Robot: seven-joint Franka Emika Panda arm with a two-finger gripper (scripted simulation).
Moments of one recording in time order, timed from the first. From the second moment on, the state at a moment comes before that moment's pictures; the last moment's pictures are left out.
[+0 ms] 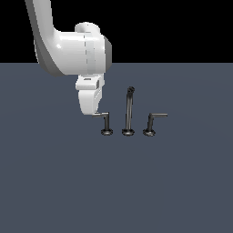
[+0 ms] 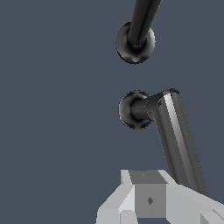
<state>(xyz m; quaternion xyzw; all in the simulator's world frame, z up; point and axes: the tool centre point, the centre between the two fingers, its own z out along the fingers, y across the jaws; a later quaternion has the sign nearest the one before) 0.038 0.089 0.098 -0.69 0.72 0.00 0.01</state>
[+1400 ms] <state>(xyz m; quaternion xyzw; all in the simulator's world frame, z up) -0.031 0.066 0.098 -0.70 0.71 0.00 0.00</state>
